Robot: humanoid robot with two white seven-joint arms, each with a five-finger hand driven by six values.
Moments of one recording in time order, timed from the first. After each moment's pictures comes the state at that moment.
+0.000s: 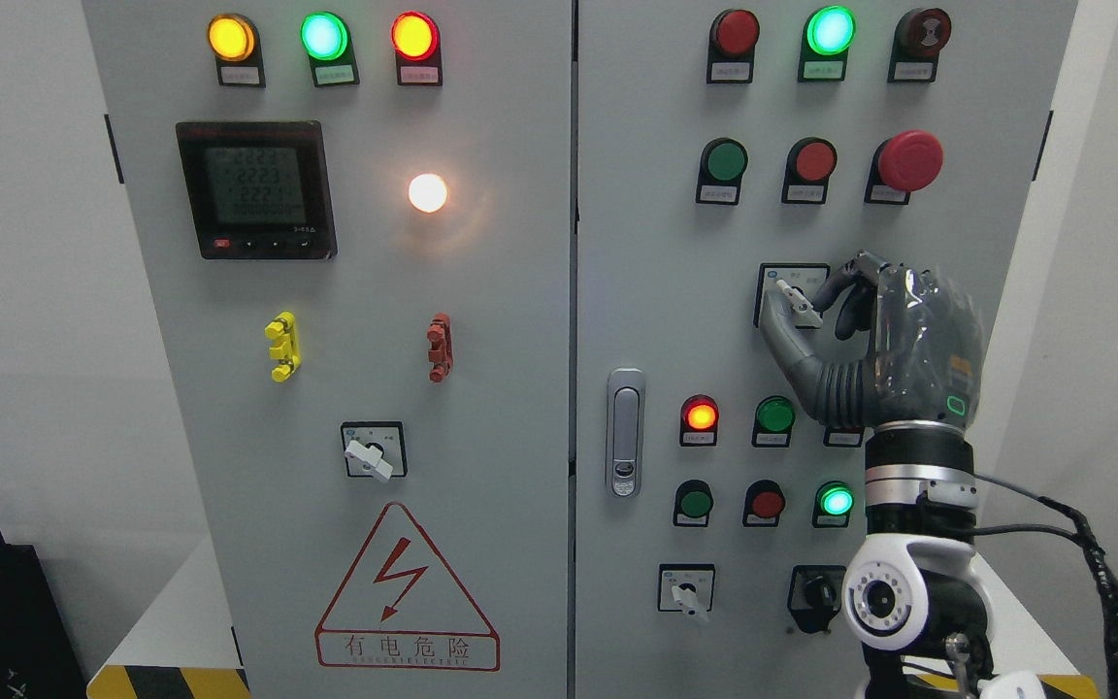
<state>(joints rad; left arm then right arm) 0.06 -0.08 0.00 0.00 0.04 -0.09 0.09 -0.72 0.06 0.05 -1.77 1.02 0.29 -0.05</state>
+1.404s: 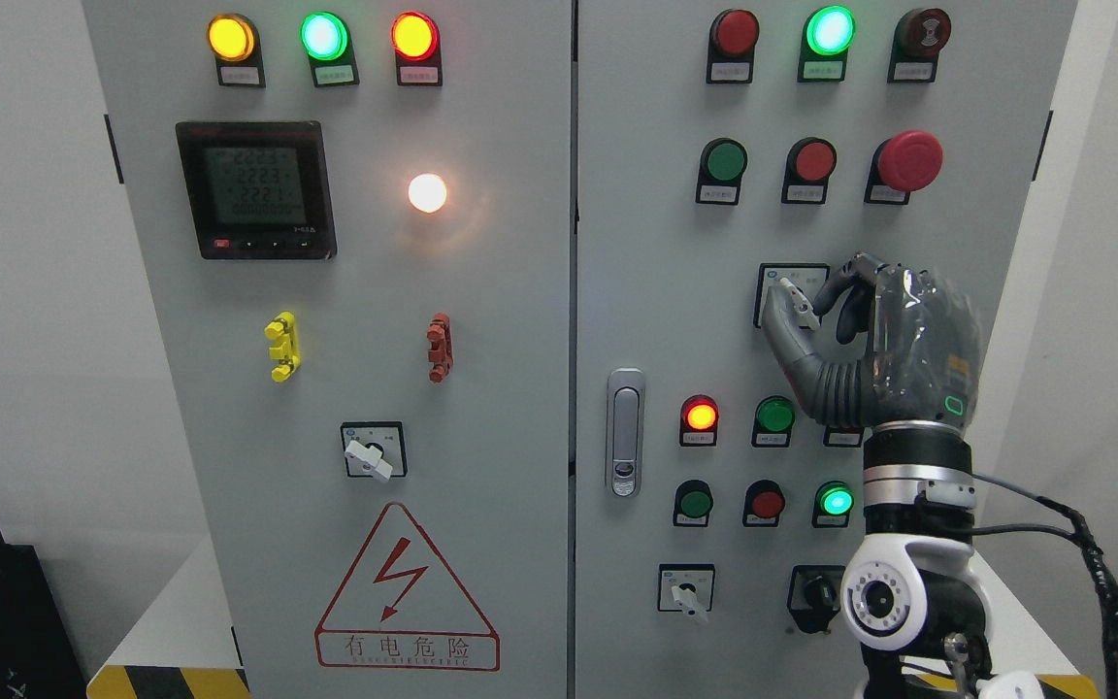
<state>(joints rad) 0.06 -0.08 0.00 0.00 0.04 -0.09 0.09 -0.72 0.06 0.05 -1.77 1.02 0.29 -0.05</state>
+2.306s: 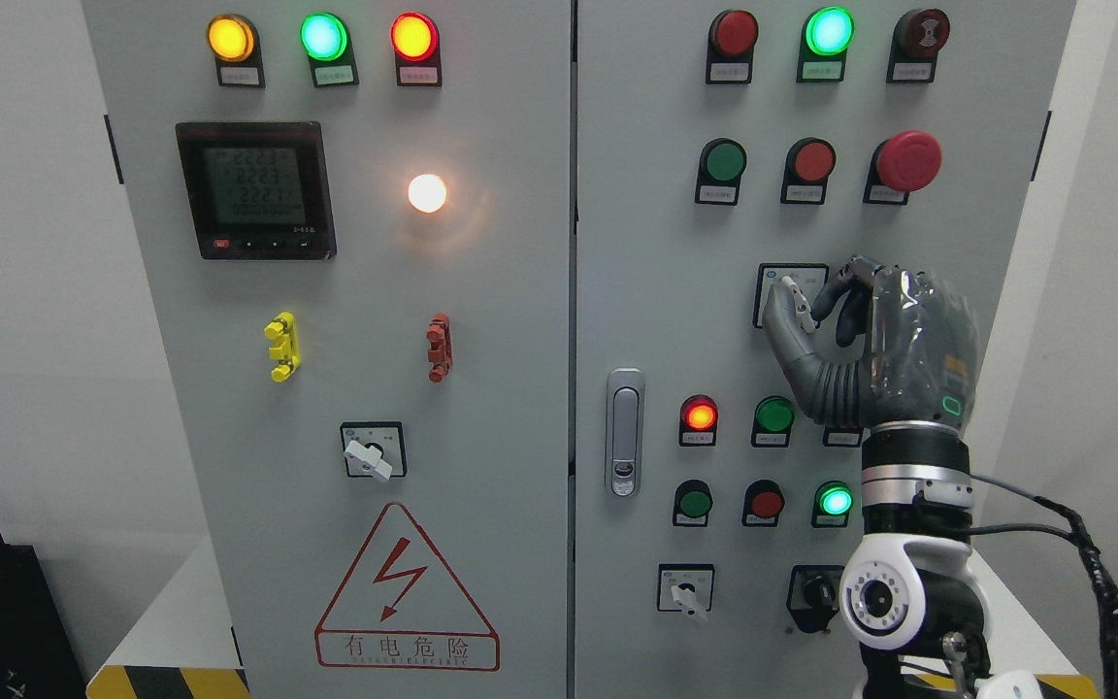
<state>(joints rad) 0.06 -0.08 0.00 0.00 0.04 -0.09 0.09 -0.72 0.06 0.05 -1.76 1.02 0.29 -0.05</state>
